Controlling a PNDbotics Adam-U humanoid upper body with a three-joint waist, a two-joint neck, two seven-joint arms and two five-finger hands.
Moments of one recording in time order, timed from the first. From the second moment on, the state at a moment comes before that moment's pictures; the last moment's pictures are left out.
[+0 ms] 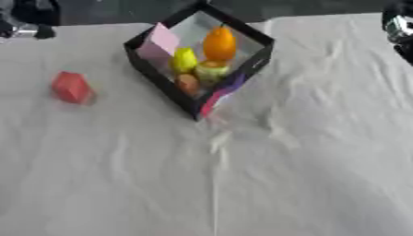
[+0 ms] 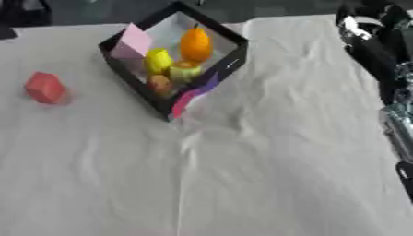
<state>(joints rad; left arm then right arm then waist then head) -0.87 0.90 -0.17 -1.35 -0.33 0.06 -0.56 -0.37 -0.60 0.04 -1.93 -0.25 0.28 -0.37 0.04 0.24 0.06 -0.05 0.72</state>
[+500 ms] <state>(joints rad) -0.81 0.94 -0.19 -1.37 -0.38 -0.02 -0.73 -0.37 -0.60 0.04 -1.93 -0.25 0.29 -0.38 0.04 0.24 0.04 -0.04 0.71</state>
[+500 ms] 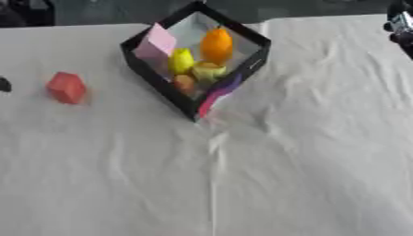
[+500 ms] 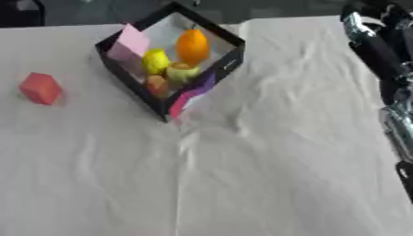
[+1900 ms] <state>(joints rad) -0.87 0.84 -0.27 -1.27 -0.42 -0.08 -0.77 -0.37 -0.59 0.04 -1.93 -0.24 0.29 -0.38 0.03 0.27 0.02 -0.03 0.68</state>
